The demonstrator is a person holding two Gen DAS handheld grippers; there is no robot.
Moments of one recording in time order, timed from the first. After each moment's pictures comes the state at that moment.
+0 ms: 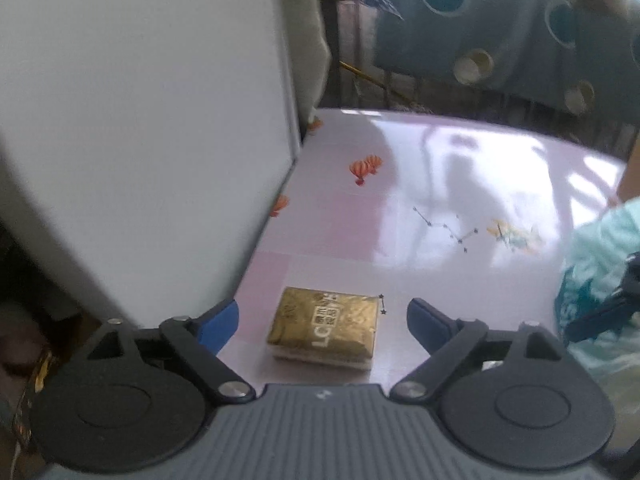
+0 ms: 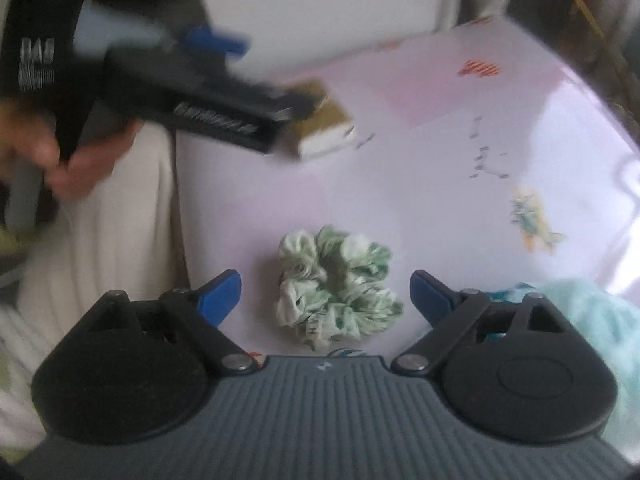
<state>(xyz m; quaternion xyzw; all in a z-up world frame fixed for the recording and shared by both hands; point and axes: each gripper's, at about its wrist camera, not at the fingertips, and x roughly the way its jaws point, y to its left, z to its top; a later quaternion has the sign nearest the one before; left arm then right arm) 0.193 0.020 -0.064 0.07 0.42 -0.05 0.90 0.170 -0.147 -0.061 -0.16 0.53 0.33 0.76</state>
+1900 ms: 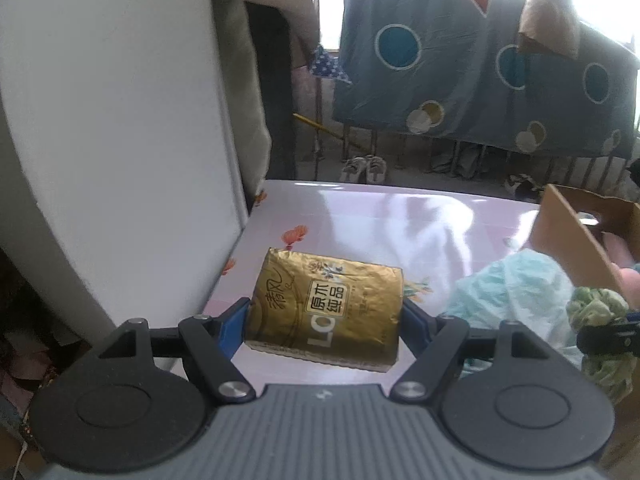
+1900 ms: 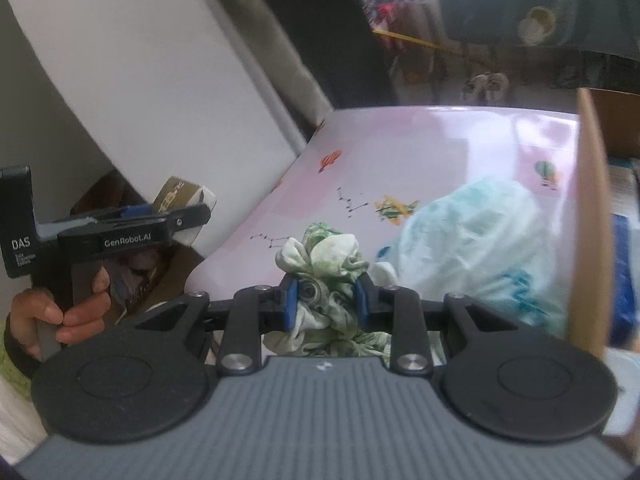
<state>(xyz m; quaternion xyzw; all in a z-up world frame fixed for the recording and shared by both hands) 0.112 -0.040 0.041 0.04 0.35 -0.10 0.93 0.049 -0.331 0.043 0.16 0.40 0.16 0.89</state>
